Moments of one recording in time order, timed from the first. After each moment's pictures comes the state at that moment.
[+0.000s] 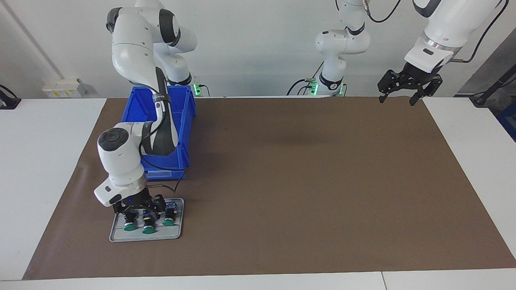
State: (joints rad) left arm -0.07 -0.02 0.00 -1.53 -0.04 1.50 0.09; right arm 0.10 0.59 -0.11 -1.58 -0.02 2.44 -0.04
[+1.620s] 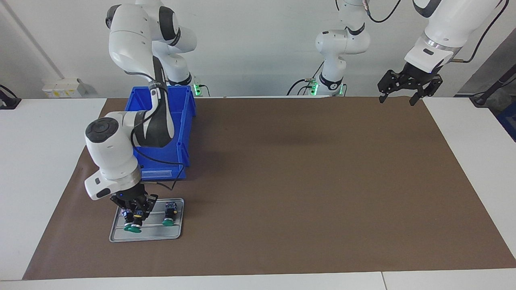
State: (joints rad) left arm -0.07 -0.02 0.00 -1.53 -0.04 1.50 0.09; right arm 0.22 0.54 -0.11 -1.33 0.00 2.11 0.82
